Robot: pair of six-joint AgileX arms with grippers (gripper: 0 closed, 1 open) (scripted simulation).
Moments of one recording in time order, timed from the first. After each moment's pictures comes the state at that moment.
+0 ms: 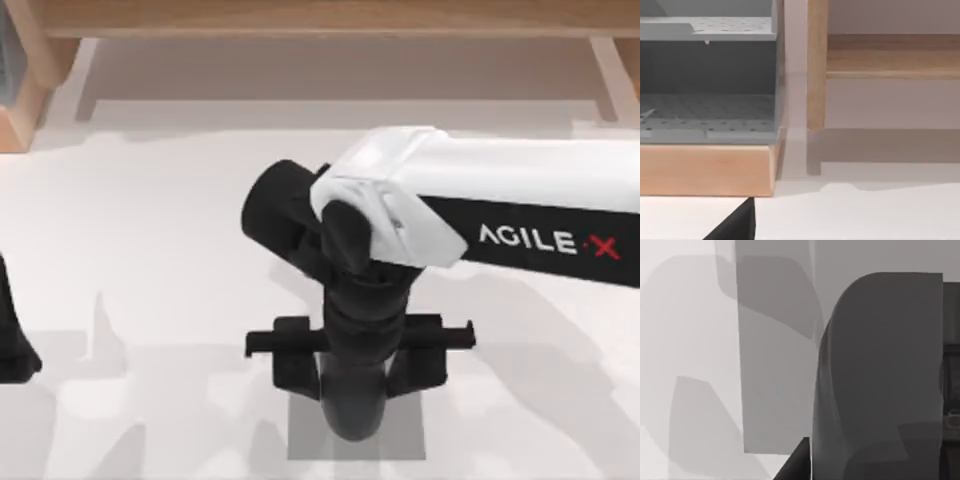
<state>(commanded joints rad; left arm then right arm) 0.00 0.00 0.00 0.00 0.00 0.00 0.90 2.05 1.49 -1.03 -0.05 0.88</state>
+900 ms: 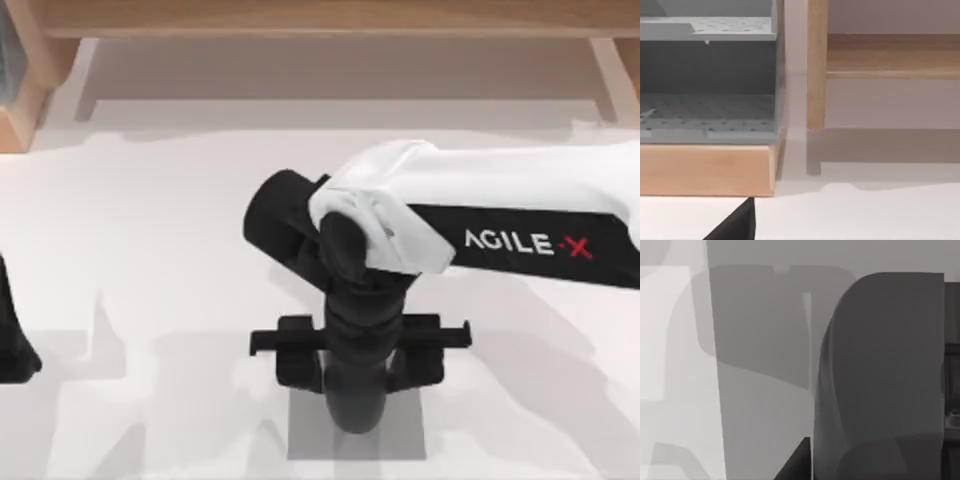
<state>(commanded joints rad) 0.00 0.00 0.00 0.00 0.00 0.00 0.88 2.09 1.48 -0.97 0.00 0.88</state>
